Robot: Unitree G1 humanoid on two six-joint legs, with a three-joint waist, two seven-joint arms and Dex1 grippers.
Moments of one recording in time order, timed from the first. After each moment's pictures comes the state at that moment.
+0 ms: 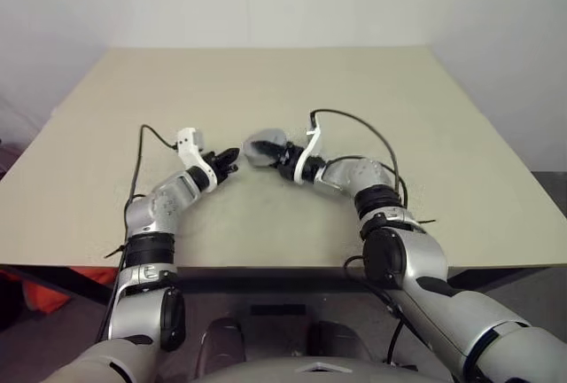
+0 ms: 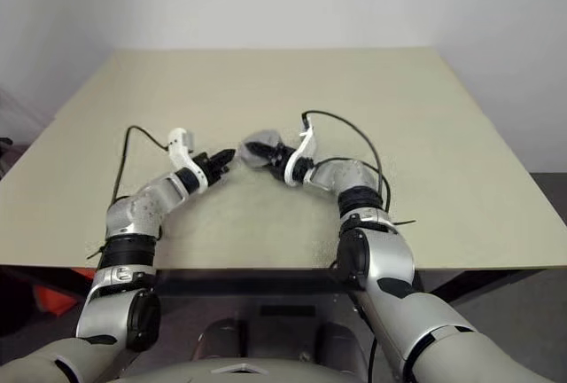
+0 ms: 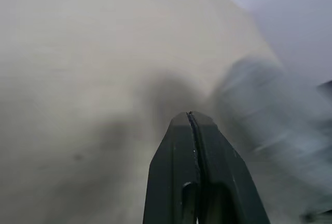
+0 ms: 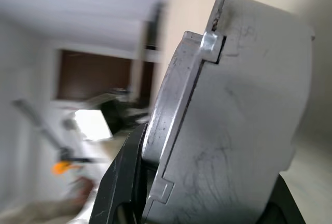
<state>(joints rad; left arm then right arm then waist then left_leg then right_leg) -0.54 0.15 0.37 0.34 -0.54 0.73 -0.44 -0.98 0.02 -0.46 0.88 0.66 1.00 0.59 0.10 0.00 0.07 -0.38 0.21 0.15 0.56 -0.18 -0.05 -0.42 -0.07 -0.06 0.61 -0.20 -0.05</state>
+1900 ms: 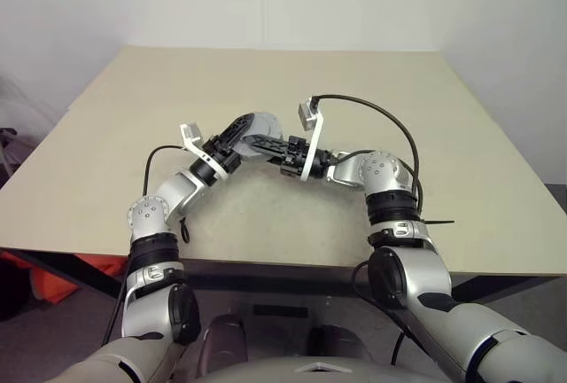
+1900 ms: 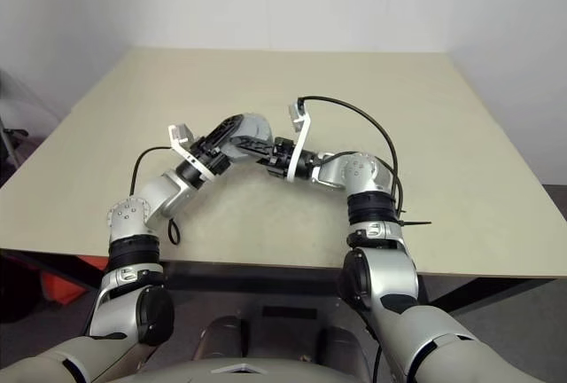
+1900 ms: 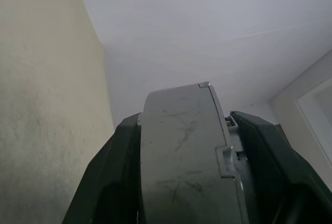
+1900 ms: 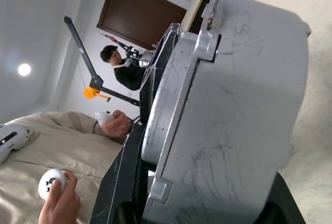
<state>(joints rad) -0.58 0.06 0.52 0.36 -1.33 1.02 -0.26 -0.86 -0.01 -0.28 0.53 0.75 1.20 0.69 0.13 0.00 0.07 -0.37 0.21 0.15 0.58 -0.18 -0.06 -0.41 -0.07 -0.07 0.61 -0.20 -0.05</state>
